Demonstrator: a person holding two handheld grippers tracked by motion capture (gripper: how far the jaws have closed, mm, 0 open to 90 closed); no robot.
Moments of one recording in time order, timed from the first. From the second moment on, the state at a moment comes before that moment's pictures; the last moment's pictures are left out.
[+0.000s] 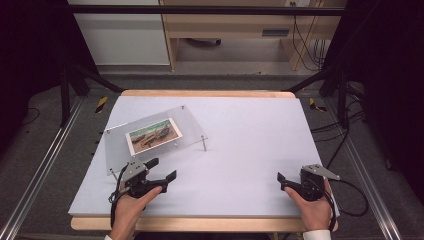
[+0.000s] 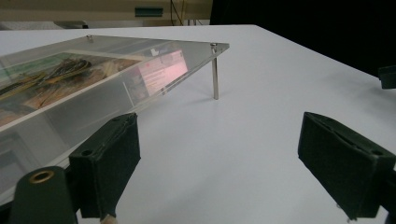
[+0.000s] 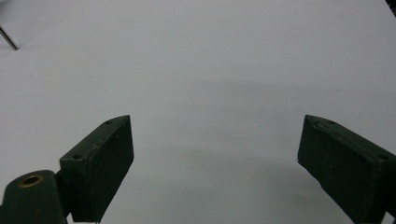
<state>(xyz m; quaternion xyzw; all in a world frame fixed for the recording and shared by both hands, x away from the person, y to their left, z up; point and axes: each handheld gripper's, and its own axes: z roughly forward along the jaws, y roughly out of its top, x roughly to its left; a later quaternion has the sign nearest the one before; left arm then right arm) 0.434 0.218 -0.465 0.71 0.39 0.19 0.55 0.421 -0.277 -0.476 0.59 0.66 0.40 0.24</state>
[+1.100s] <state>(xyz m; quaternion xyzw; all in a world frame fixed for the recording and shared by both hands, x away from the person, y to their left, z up) 0.404 0.222 -0.452 0.73 0.38 0.19 0.54 0.426 -0.243 -0.474 0.52 0.69 0.44 0.23</state>
